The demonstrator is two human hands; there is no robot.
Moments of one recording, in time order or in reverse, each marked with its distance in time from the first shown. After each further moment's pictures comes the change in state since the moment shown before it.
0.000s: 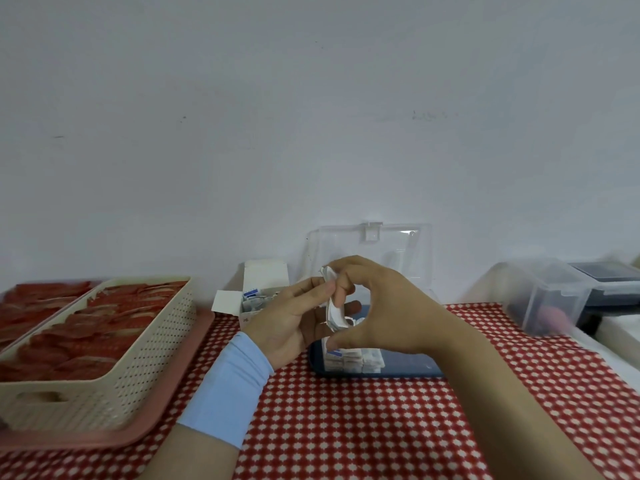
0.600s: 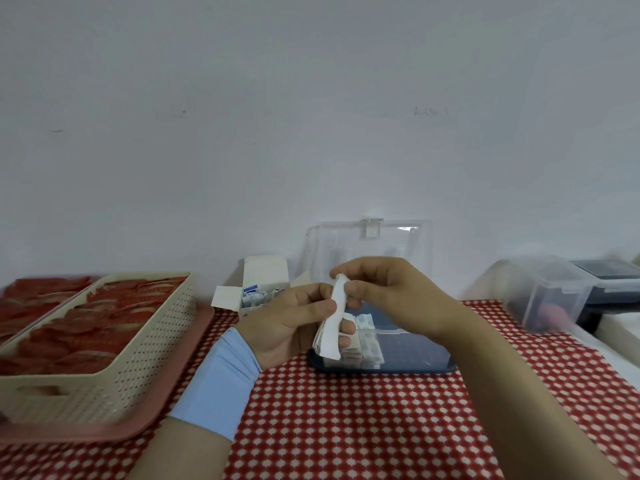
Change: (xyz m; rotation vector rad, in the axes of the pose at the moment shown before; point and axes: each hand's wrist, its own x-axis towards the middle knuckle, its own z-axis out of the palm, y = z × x) left_hand -0.005 -0.001 -0.013 0.114 -0.192 -0.088; right_hand 0.000 0.009 -0.011 0.369 -0.025 0.164
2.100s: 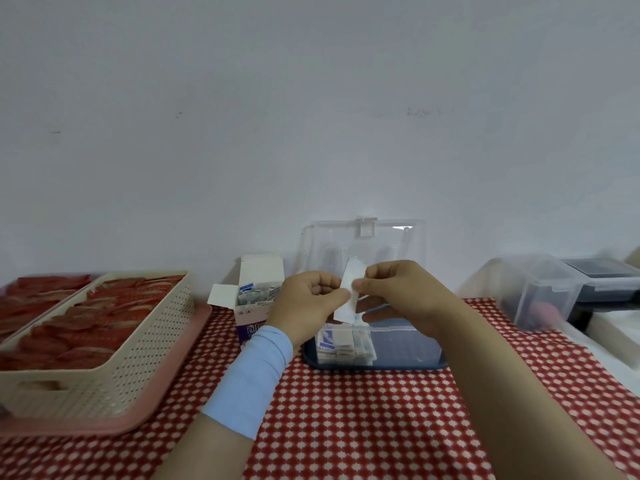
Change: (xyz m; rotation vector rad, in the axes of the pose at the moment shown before) left_hand 0.026 -0.007 0.033 0.636 0.603 0.190; right_hand 0.004 0.016 -0.014 0.245 0.139 0.368
